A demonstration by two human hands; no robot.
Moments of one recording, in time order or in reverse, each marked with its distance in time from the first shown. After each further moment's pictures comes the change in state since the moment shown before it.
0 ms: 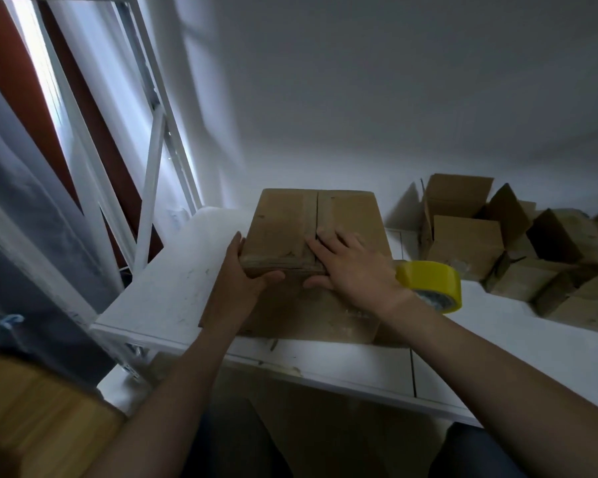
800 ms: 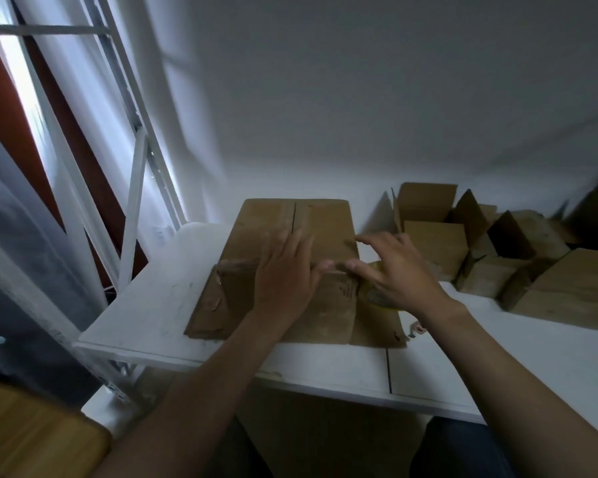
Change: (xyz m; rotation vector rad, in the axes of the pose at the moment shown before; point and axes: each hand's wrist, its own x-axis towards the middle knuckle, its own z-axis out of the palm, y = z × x) left_hand -0.022 0.073 0.073 0.755 0.036 0.630; right_hand -0.079 0.070 -0.014 0.467 0.230 0.318
